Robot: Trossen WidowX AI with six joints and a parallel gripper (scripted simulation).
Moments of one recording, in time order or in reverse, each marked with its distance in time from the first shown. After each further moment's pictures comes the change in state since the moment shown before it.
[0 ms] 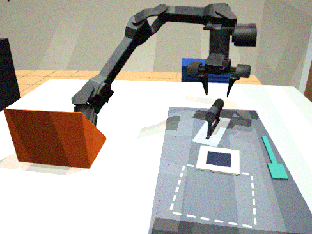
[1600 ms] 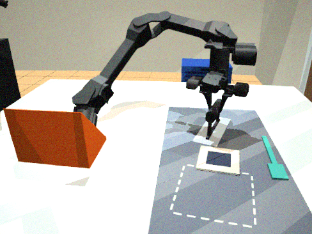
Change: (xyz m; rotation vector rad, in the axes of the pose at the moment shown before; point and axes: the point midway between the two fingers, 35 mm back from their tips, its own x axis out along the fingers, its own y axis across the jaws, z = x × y) arm 0.053 -0.003 -0.002 0.088 0.009 -0.038
